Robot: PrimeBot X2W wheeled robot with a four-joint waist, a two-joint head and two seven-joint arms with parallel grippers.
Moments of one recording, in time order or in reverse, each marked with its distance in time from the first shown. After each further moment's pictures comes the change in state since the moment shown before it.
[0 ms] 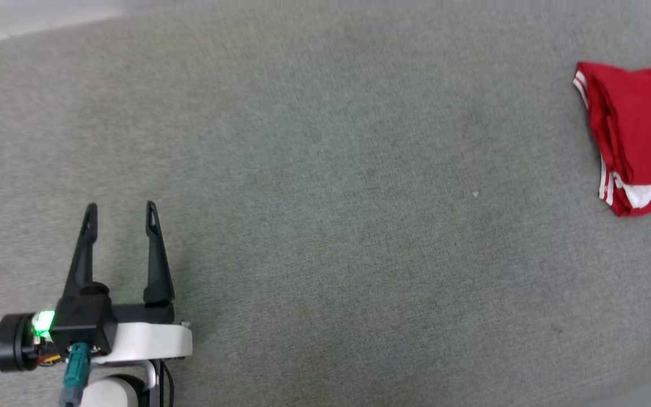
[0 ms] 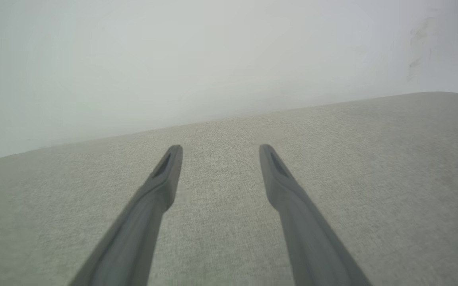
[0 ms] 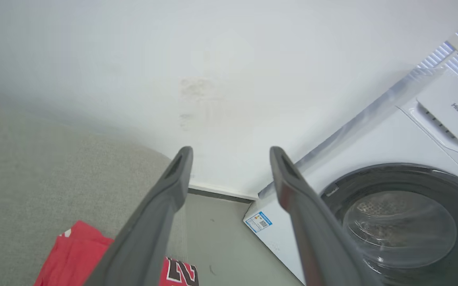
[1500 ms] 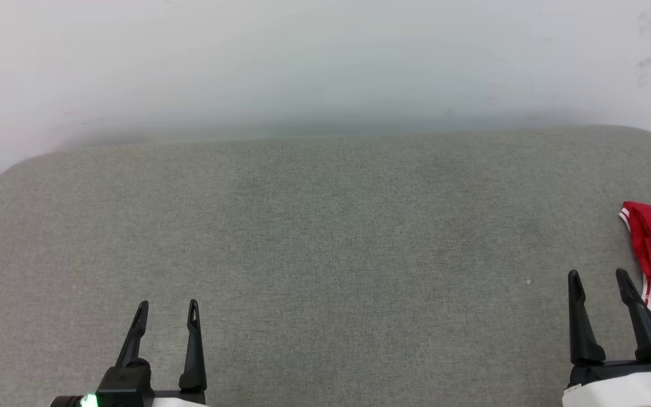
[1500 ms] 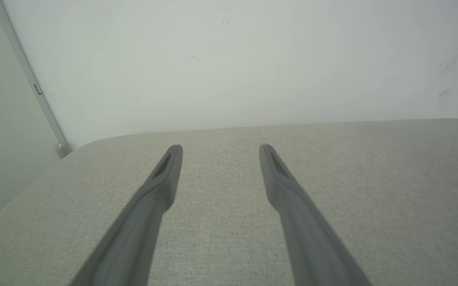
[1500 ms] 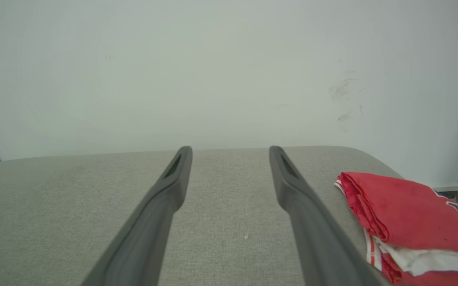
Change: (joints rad) left arm 0.212 -0.063 -0.028 0.083 -0.017 -0.052 0.000; right arm 1.050 0.679 -0.364 -0.620 -0.119 0.000 -0.185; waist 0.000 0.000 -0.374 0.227
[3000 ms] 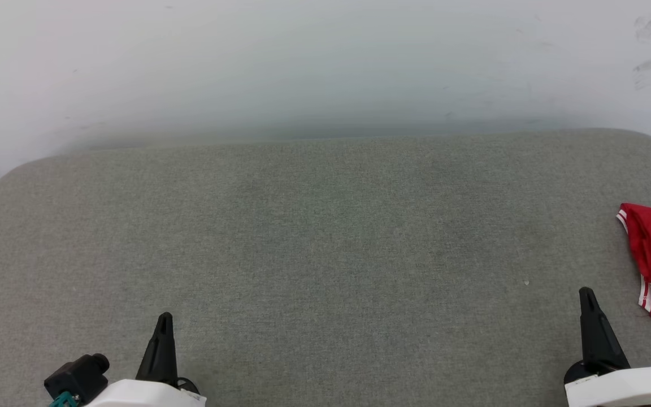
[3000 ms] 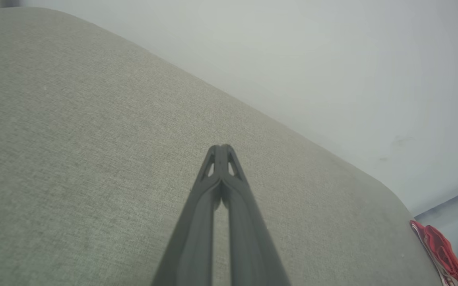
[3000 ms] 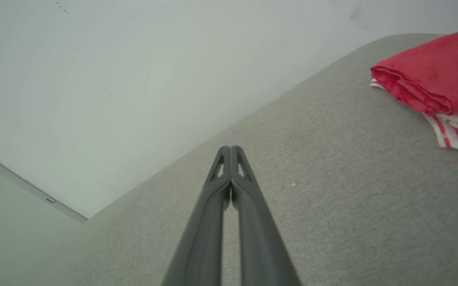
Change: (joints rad) left arm -0.055 0.000 0.034 0.129 -0.573 -0.082 0.111; right arm -0.014 0.020 0.013 0.096 0.525 0.000 0.121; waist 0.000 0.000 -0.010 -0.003
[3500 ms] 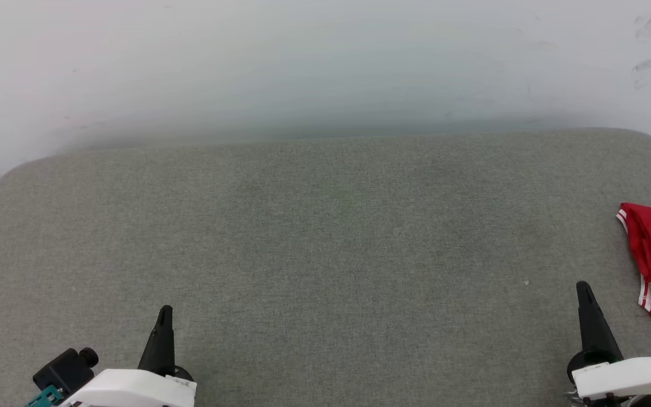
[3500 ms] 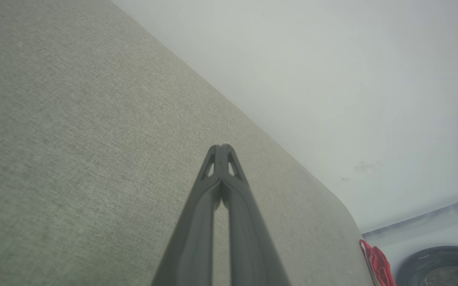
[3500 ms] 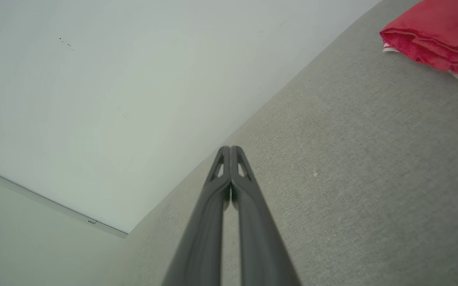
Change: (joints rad) left arm -0.040 0.004 0.016 0.029 -0.227 -0.026 0.050; right arm -0.036 0.000 -0.001 0.029 0.213 0.000 0.052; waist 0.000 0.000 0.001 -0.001
